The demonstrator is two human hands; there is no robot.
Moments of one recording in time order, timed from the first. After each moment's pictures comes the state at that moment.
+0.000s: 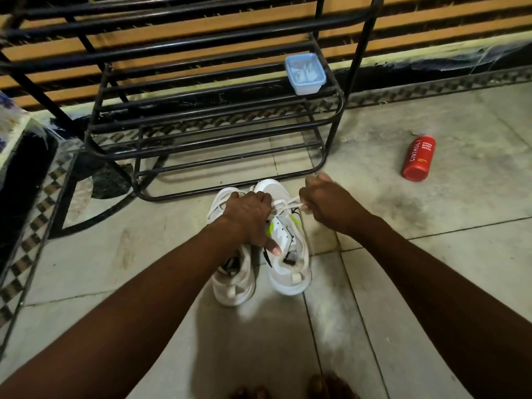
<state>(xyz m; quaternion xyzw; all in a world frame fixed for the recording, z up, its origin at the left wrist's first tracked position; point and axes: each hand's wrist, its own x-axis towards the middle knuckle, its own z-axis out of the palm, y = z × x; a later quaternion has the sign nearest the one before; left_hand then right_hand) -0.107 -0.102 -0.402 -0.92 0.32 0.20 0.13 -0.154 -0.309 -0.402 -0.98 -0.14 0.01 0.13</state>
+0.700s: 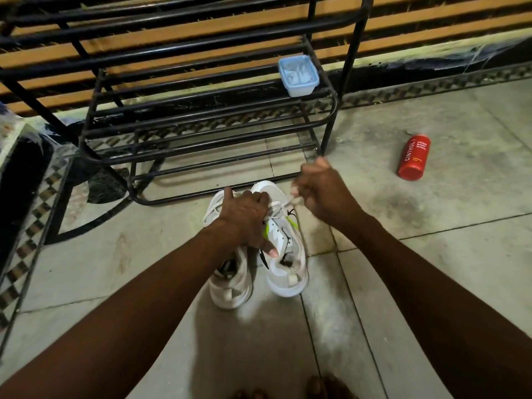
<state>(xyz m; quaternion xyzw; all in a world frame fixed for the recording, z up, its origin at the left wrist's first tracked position) -0.105 -0.104 -0.407 -0.92 0.32 0.17 0.16 -0.154 -0.302 -0.377 -0.94 -0.13 -0.14 0.29</state>
